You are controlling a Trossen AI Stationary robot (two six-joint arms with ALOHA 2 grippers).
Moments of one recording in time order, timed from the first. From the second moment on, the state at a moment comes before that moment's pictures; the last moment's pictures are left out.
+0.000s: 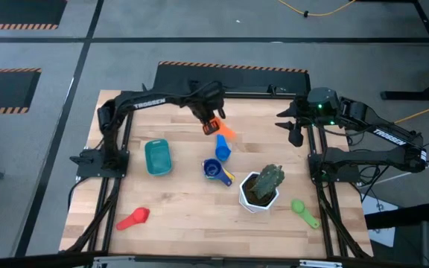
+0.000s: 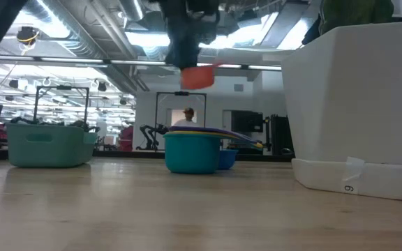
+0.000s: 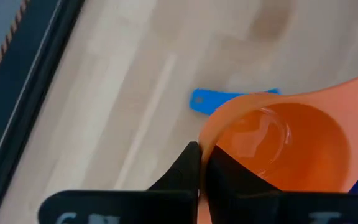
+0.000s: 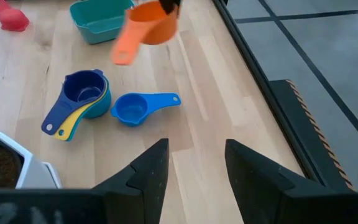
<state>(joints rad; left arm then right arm) 0.32 1.89 1.86 -1.11 -0.04 -0.07 -0.40 0.86 1.04 -0.84 -0.08 -0.16</state>
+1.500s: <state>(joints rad) 0.03 1.96 1.62 -0.93 -0.03 -0.18 -0.40 0.86 1.04 -0.84 -0.08 -0.16</state>
